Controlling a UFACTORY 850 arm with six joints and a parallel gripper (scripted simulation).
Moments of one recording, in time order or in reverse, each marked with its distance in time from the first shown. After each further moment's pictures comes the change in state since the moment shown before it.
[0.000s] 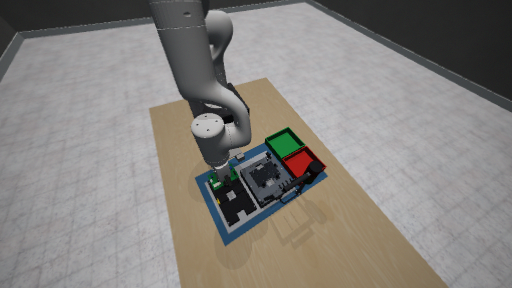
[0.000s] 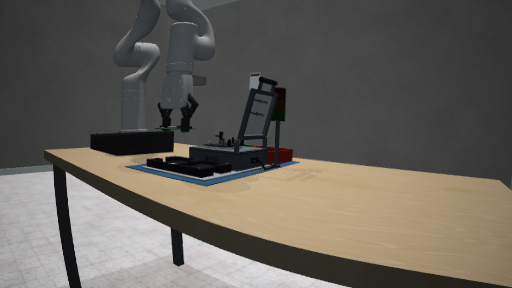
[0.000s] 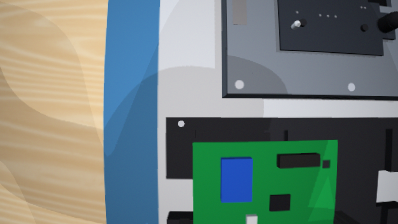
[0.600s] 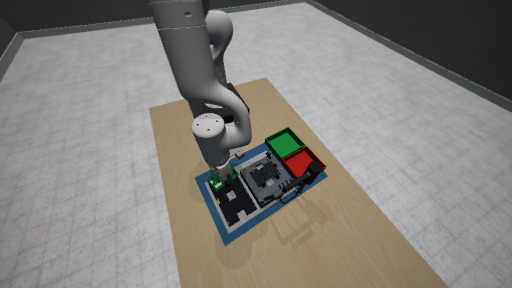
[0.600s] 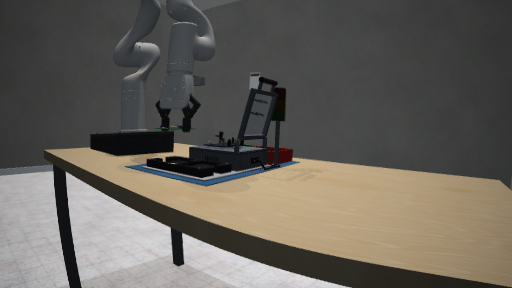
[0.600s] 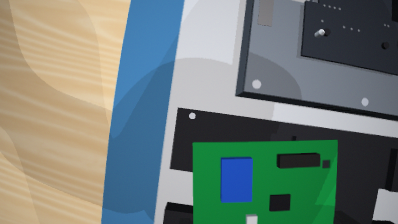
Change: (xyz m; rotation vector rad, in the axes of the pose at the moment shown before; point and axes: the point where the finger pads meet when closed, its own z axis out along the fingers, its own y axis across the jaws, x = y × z) arm 0.000 0.000 0.000 0.001 -0.004 -0.133
